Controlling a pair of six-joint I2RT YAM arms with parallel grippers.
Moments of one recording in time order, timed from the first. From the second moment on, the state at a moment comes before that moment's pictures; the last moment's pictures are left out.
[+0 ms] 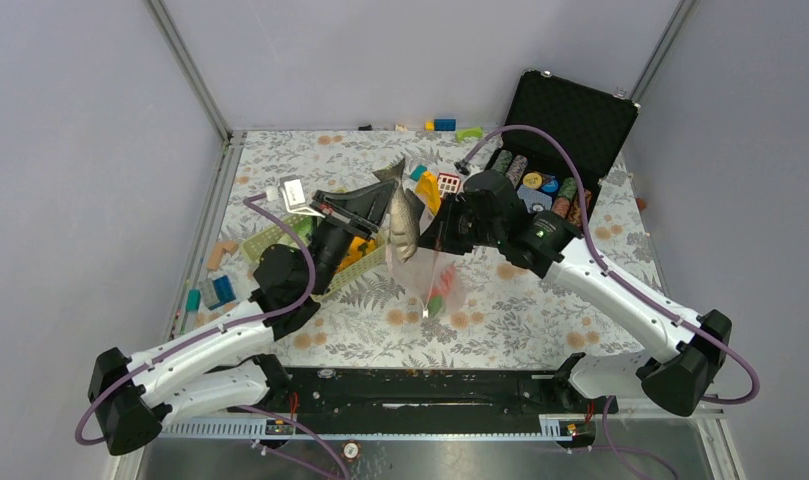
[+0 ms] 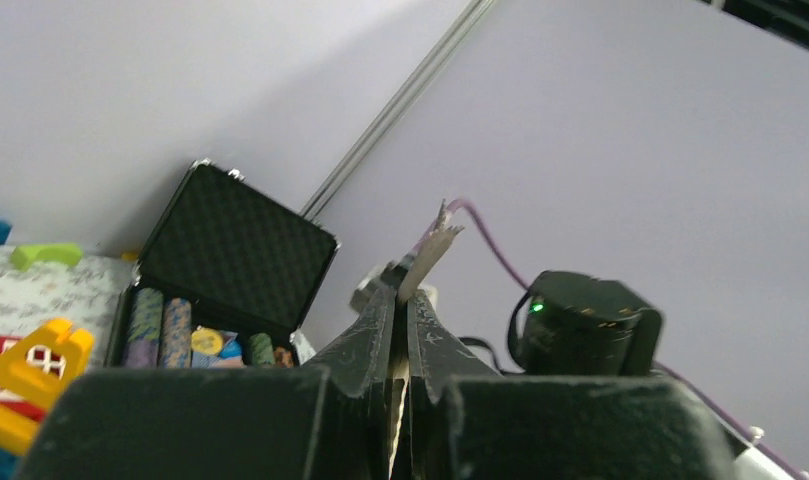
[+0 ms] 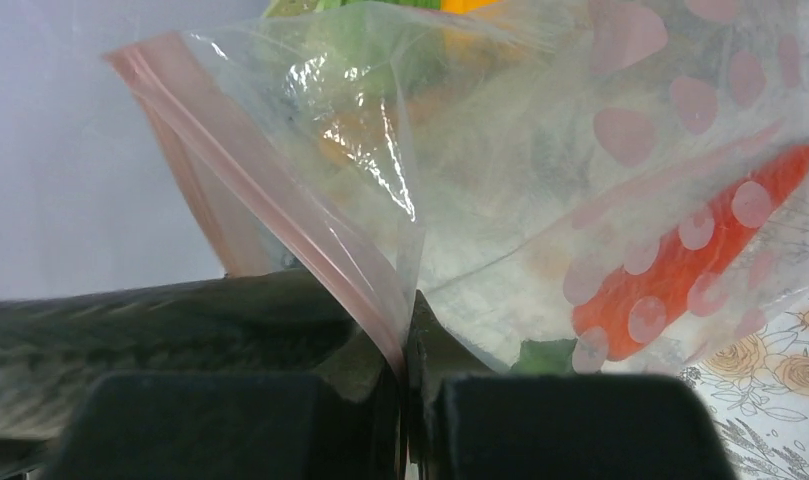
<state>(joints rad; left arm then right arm) -0.89 0.93 0.73 0.74 -0.27 -0.66 0.79 1.29 1.27 -0.59 -0.12 0.85</state>
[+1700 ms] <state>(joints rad) -1.23 0.95 0.88 -0.10 -0.81 -0.54 0.73 1.22 1.24 -0.63 -0.03 0.83</state>
